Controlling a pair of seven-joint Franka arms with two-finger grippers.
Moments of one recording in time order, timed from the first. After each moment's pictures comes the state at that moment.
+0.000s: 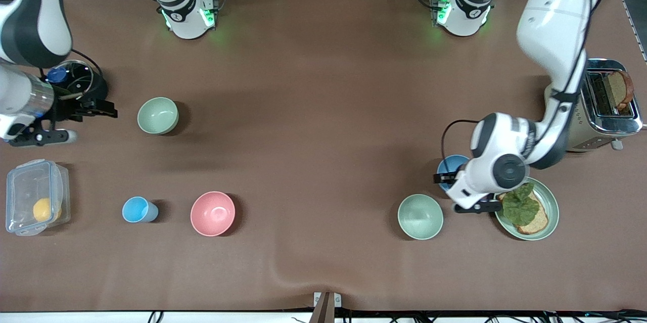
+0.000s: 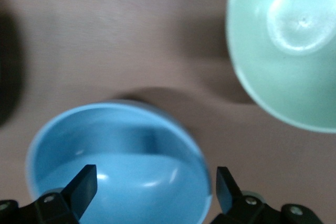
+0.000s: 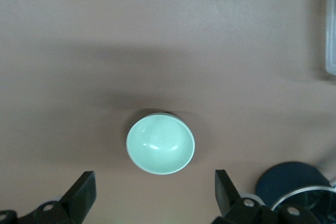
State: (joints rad) left arm -0.10 0.73 -0.18 -1.56 0.15 2.11 -0.36; right arm -0.01 0.08 -0.11 -1.91 0.02 1.79 -0.24
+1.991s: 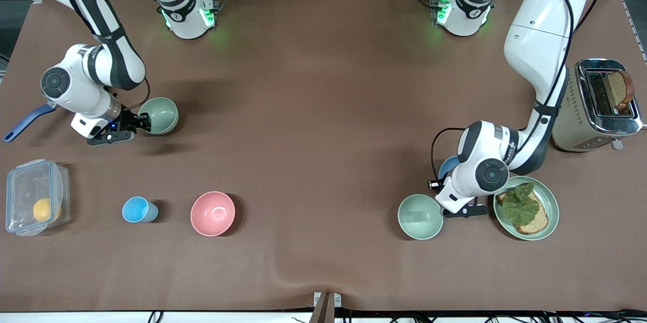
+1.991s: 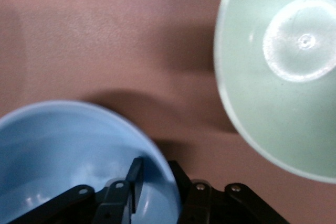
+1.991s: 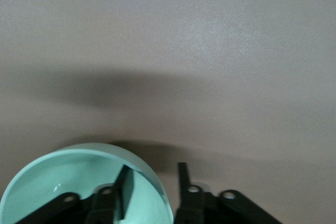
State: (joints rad) left arm -0.10 0.77 -0.18 -1.54 0.15 2.16 -0.41; right arm -0.01 0.20 -0.17 -2.45 0.02 2.60 -0.37
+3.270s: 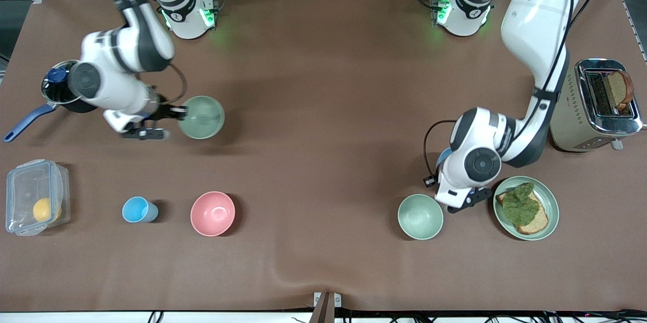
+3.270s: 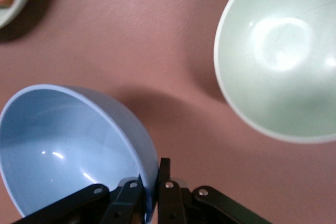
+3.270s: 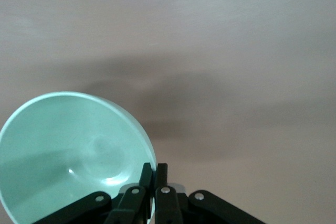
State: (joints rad) left arm -0.16 0.61 -0.19 -1.60 0.15 2.04 -0.83; right arm 0.05 0.06 0.19 -2.28 0.12 2.17 0.28
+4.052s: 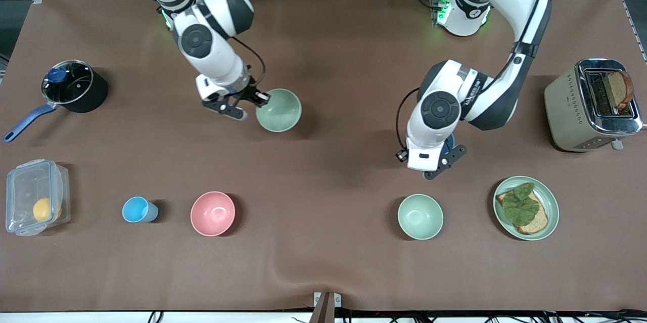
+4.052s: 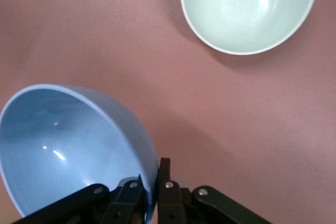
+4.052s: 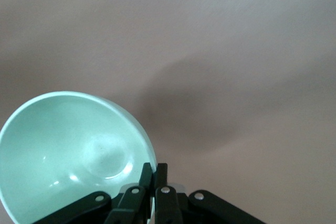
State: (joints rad) left arm -0.32 0.48 -0.20 -1.66 0.15 2.04 -1.23; right arm 0.17 0.14 0.48 -2.24 0.15 2.40 0.96
